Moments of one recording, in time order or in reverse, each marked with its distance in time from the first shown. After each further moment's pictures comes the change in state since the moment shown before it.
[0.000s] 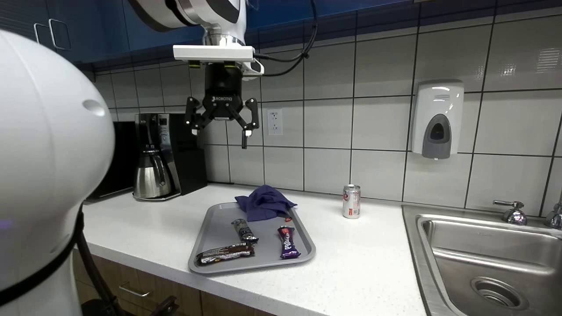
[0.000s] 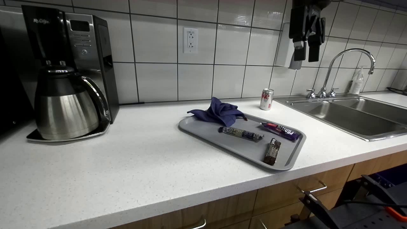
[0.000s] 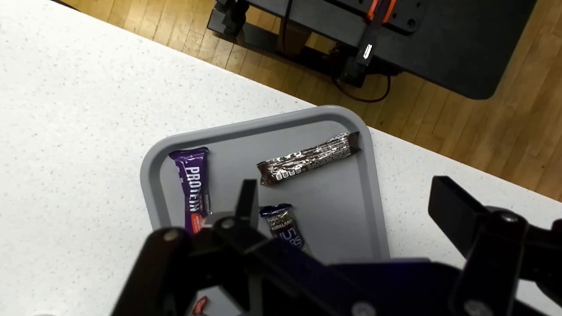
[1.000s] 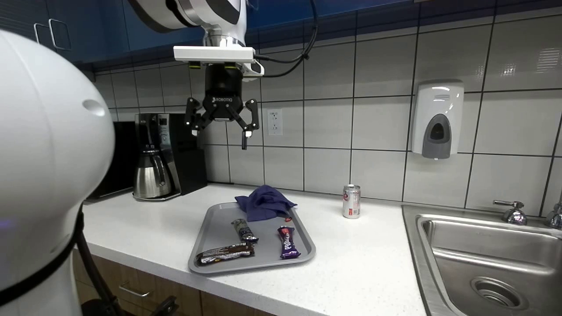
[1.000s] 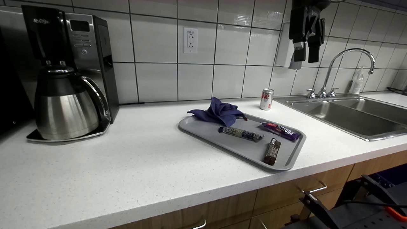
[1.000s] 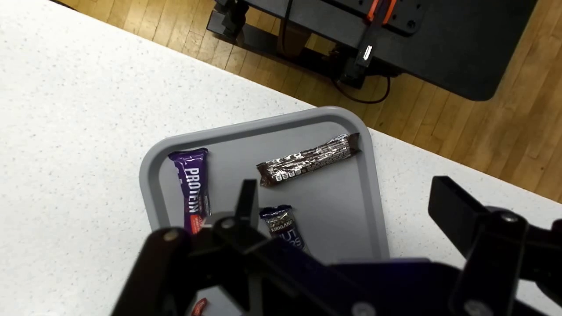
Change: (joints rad) arm 0.000 0.004 0.000 0.000 0.000 0.000 -0.001
